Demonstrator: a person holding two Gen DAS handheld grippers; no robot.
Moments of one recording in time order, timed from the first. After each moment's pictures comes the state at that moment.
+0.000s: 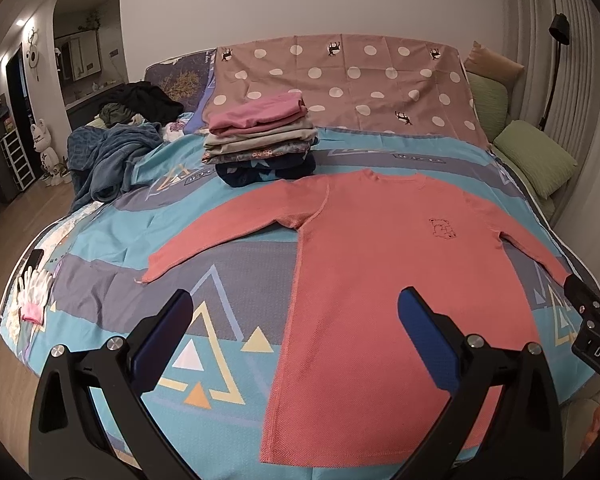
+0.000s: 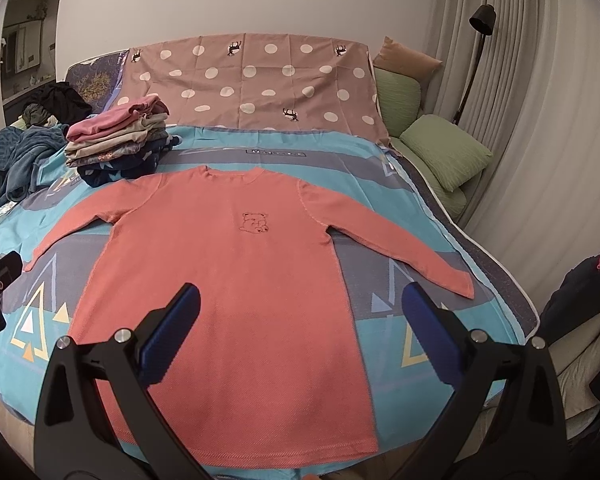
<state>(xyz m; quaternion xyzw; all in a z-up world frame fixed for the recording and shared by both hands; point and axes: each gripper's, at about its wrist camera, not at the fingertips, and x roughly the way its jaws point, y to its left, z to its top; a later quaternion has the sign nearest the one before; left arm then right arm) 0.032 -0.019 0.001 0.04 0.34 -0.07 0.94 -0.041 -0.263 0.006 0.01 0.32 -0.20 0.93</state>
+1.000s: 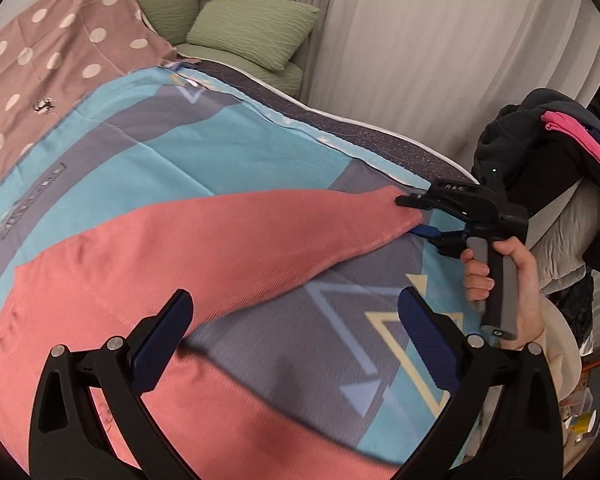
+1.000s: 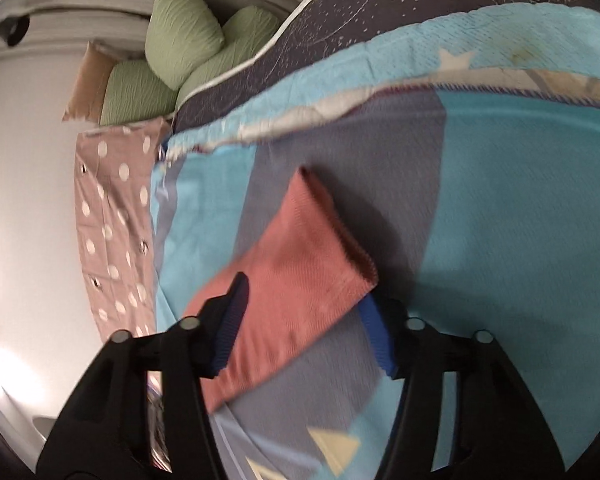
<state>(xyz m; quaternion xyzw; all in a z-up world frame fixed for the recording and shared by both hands) 0.158 -0.441 -0.079 0.22 0.43 -0.53 0.70 -0.044 -0.735 -0.250 0.68 0.20 -0.27 0.66</state>
